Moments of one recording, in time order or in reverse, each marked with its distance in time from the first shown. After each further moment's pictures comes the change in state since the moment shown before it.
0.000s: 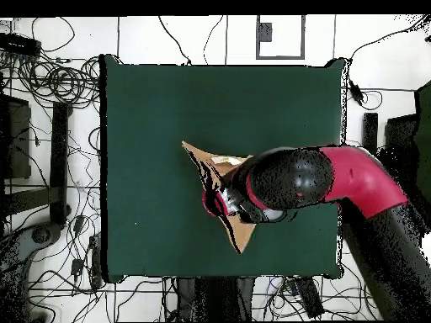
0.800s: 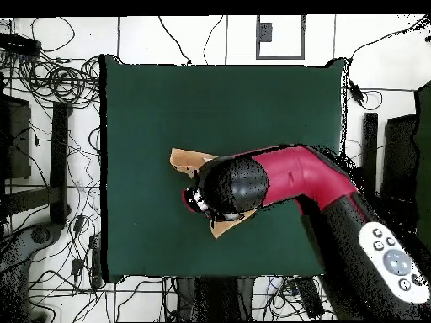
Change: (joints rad) arm 0.257 -0.063 -0.219 0.004 -0.198 -0.218 0.031
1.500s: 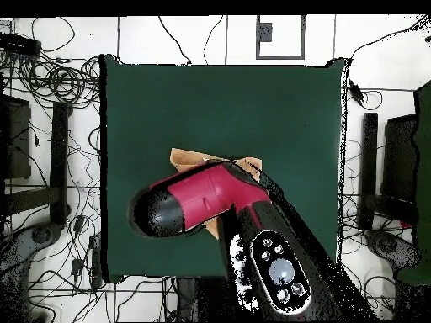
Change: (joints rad) arm 0.348 -0.027 -0.296 0.002 -0.090 -0.162 0.238
